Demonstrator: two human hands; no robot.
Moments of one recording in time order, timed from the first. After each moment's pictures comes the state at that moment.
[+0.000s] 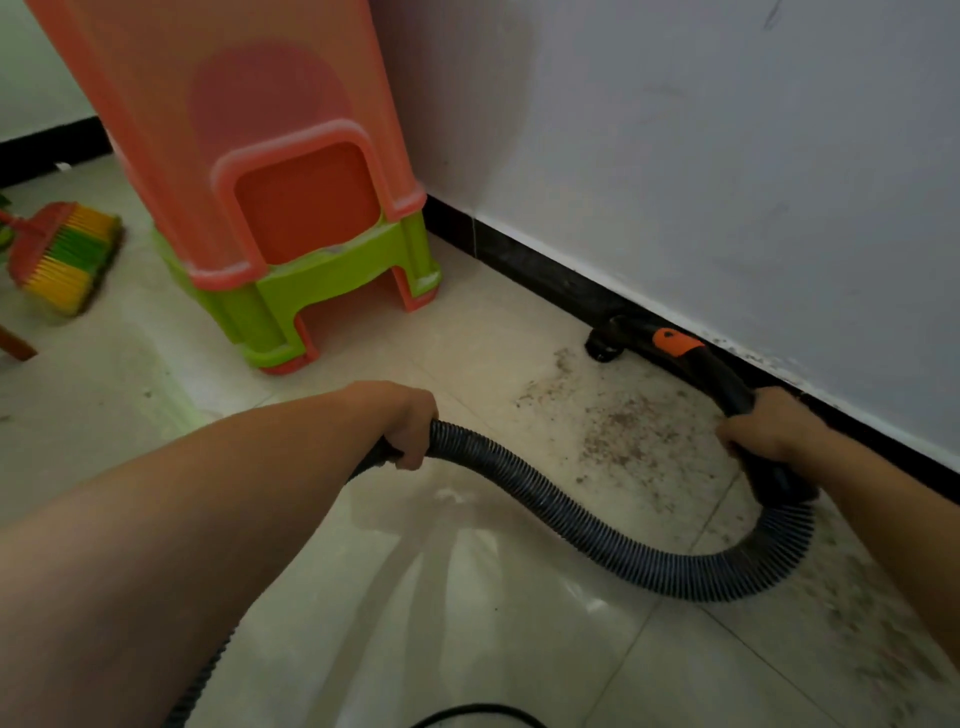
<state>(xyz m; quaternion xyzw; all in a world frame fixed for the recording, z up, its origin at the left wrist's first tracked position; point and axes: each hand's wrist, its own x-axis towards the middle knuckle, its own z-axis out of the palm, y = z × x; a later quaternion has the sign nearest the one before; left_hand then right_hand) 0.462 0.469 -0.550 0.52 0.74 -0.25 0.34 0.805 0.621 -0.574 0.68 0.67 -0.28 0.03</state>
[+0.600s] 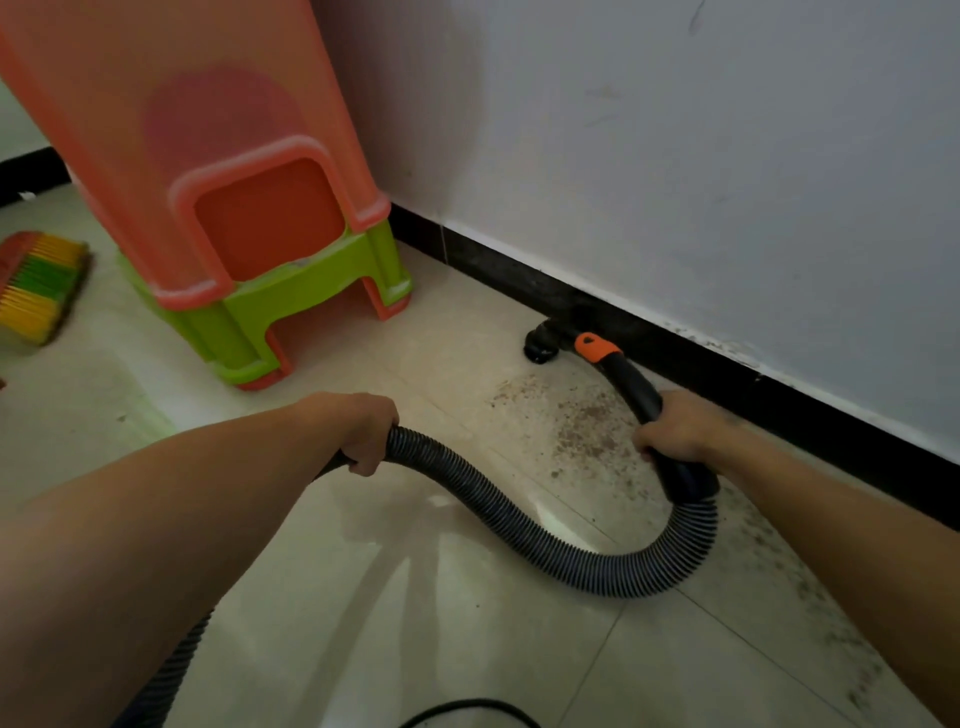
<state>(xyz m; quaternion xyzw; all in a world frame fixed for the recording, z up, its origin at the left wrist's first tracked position) 0.468 0.463 -0.547 0.56 0.72 -0.33 0.25 0.784 0.598 -0.590 0.63 0.69 -0.36 0.04</state>
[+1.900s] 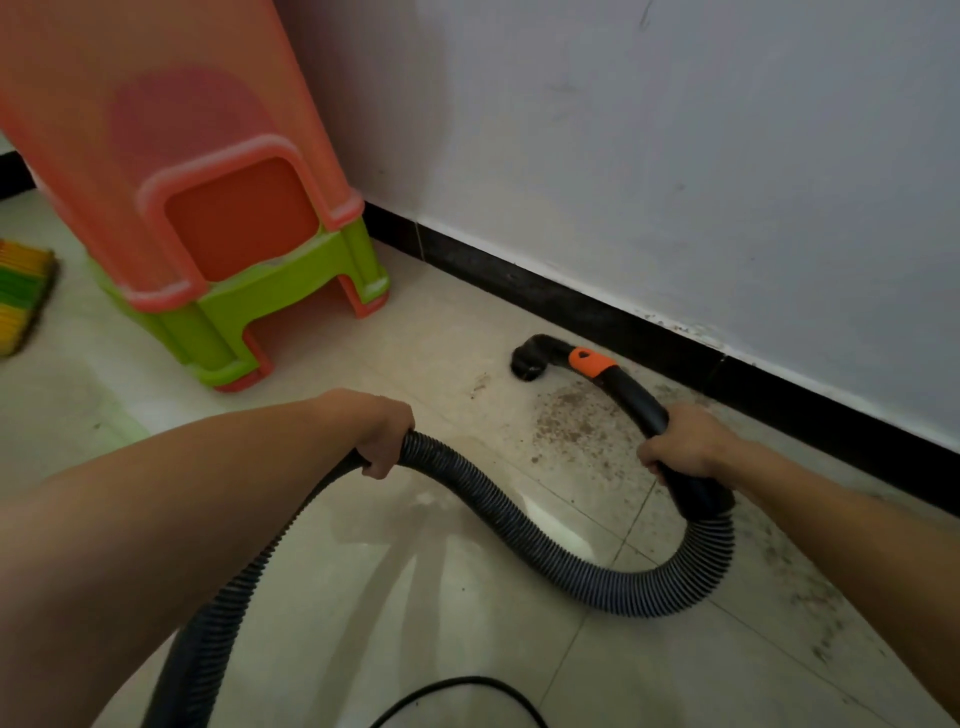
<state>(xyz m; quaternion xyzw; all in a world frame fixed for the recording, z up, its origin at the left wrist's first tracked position) 0.507 0.467 -0.548 0.59 0.67 -0.37 0.24 0.824 0.566 -0.585 0.65 0.65 -0.40 0.03</state>
